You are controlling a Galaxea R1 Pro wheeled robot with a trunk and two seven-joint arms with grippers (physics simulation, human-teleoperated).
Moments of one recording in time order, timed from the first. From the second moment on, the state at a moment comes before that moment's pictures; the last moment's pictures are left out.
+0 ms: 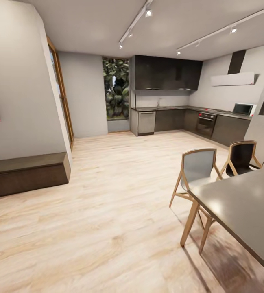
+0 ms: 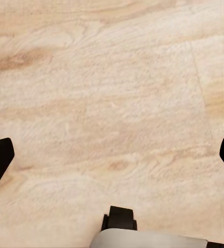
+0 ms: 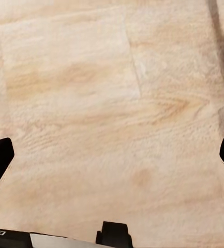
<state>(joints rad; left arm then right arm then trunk) 0.04 0.02 0.17 -0.60 0.00 -0.07 0.00 -0.09 0.00 0.07 -0.36 0.07 -0.21 0.00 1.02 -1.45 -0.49</state>
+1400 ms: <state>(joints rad) 0.04 0.02 0.17 -0.60 0.00 -0.07 0.00 -0.09 -0.01 0.07 -0.36 0.08 -0.21 0.00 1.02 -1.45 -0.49</state>
